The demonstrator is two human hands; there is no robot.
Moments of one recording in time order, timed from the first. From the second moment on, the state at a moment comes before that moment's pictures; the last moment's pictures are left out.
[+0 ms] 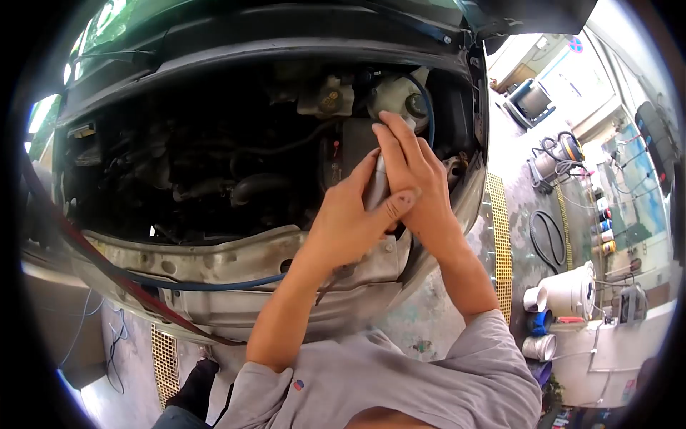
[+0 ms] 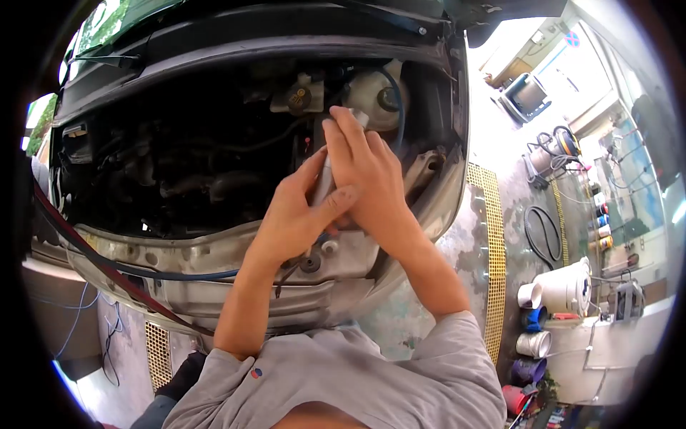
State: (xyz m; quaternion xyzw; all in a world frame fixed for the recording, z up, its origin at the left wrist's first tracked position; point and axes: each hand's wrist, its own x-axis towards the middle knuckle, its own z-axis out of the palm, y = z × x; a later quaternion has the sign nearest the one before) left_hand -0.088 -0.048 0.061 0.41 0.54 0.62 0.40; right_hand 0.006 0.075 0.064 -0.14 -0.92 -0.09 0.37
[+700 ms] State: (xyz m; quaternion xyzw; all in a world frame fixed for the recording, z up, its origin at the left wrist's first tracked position) left_hand -0.182 -0.022 0.014 0.10 0.38 0.81 0.43; right_hand -0.154 0.318 -0.002 -0.26 -0.91 -0.29 0.11
